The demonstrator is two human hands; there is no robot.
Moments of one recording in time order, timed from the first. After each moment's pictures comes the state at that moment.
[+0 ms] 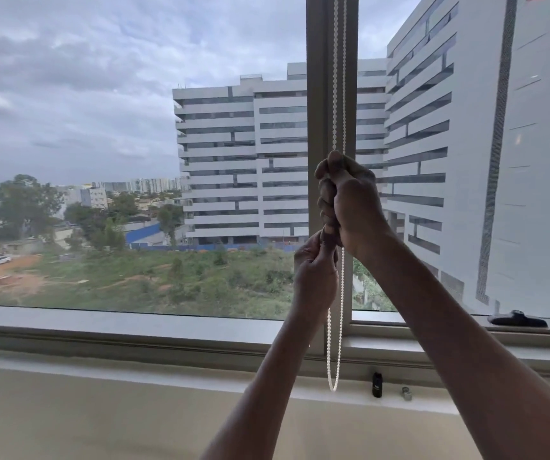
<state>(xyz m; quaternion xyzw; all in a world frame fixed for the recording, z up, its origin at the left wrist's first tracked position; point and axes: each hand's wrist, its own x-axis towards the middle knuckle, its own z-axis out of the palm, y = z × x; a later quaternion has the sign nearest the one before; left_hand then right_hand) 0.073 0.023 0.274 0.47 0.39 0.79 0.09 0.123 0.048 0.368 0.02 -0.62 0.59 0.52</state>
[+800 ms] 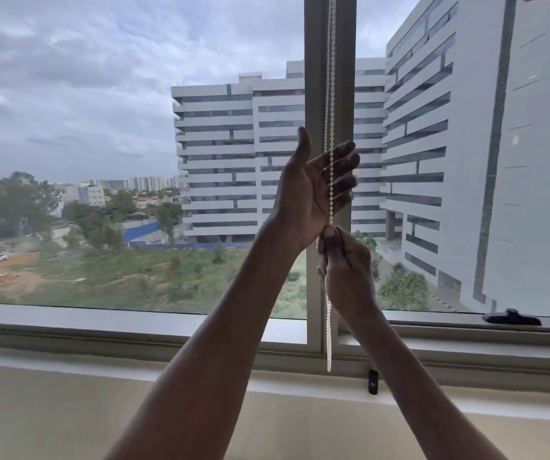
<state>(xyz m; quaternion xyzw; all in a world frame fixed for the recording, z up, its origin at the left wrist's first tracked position) 0.070 -0.008 0.382 0.51 0.26 0.72 0.39 0.124 0.040 0.273 0.00 -0.65 0.47 0.60</state>
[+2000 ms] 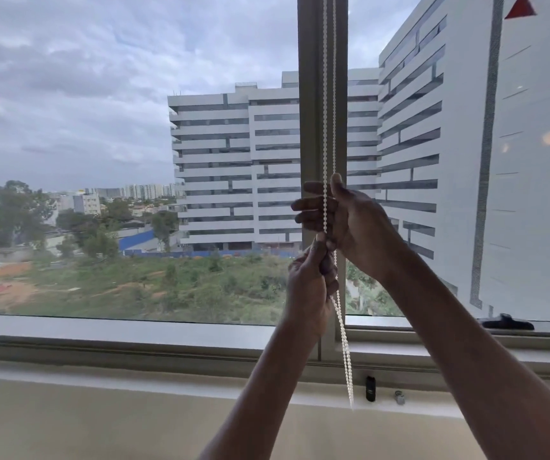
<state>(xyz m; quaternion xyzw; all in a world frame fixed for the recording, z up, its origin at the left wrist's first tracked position) 0.089 0.005 0.277 0.40 0.26 0.82 0.31 0.153 0.058 0.356 0.06 -0.65 0.65 0.38</state>
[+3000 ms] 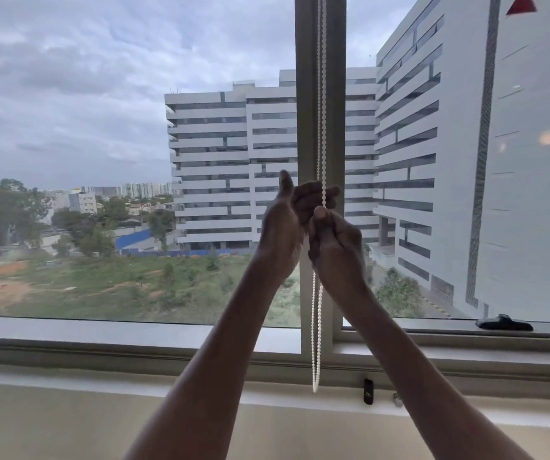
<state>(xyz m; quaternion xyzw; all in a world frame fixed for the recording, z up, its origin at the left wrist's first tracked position) 0.053 0.004 0.353 0.47 0.31 0.77 0.29 0.118 0.047 0.308 0.01 -0.65 0.44 0.62</state>
